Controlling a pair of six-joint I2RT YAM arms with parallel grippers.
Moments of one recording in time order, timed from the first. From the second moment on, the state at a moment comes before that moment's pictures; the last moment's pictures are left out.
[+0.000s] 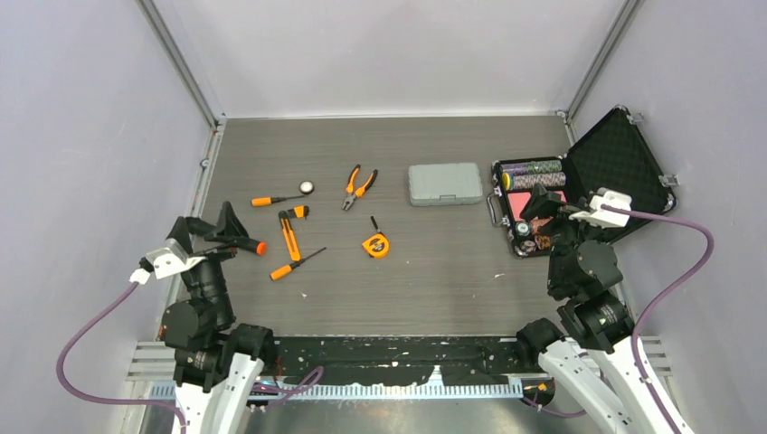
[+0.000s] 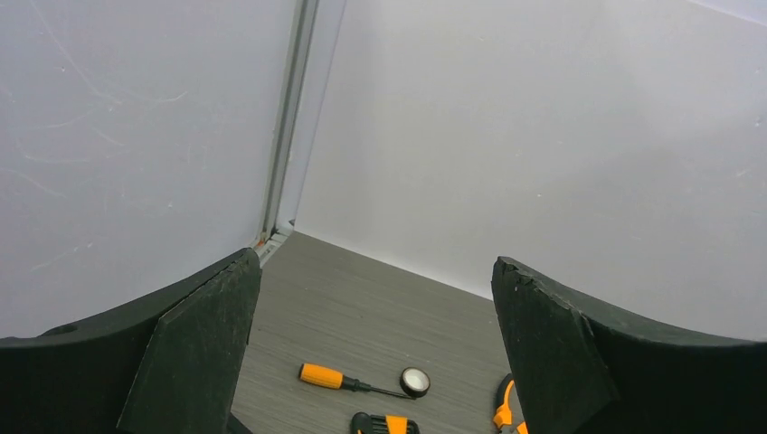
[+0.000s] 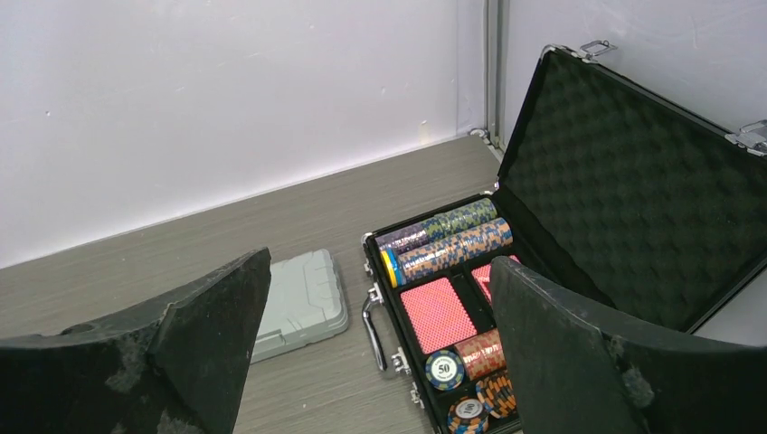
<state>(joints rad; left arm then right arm) -0.20 0.09 0.53 0.01 -0.47 -0.10 0.45 0.41 0.70 -0.16 0.72 0.11</state>
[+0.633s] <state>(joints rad) -0.20 0.14 0.53 0.01 -0.42 -0.13 0.44 0.98 0.82 -0.04 0.48 0.20</state>
